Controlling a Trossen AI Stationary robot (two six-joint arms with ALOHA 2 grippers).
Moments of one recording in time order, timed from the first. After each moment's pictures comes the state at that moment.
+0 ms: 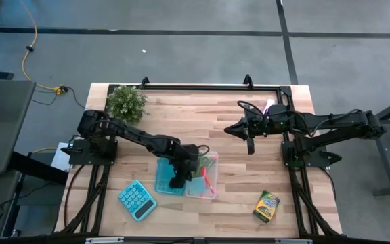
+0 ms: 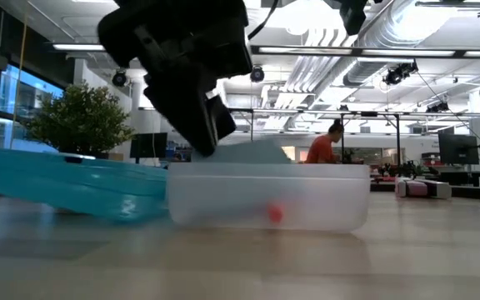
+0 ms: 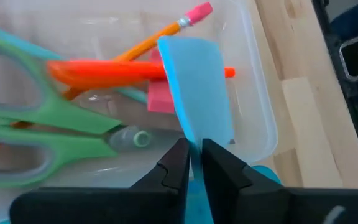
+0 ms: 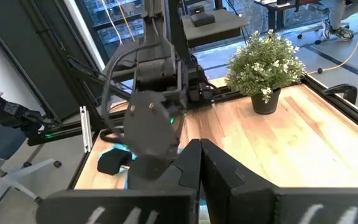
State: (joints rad) left arm -0.02 1.85 1.12 -0.31 0.37 -0.04; right arm 0.00 0.97 0.81 -0.03 -0.03 0.23
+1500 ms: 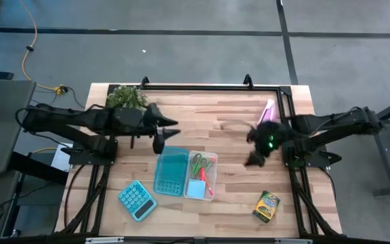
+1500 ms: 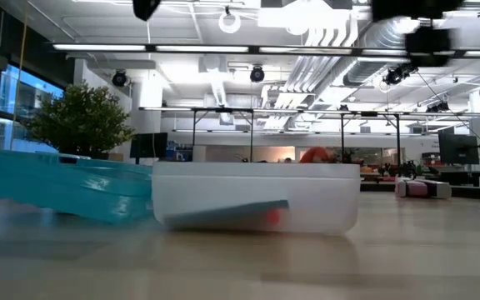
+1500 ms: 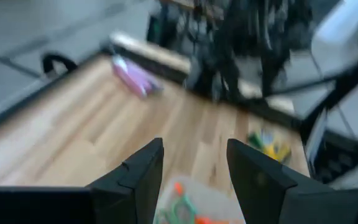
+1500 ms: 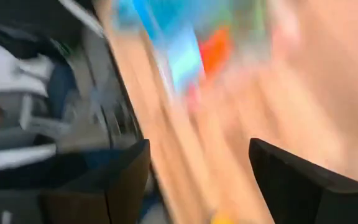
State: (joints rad) left arm 0.02 1.11 1.04 -0.31 -0.27 -0.38; right arm 0.10 0.98 0.87 -0.67 -0.32 0.90
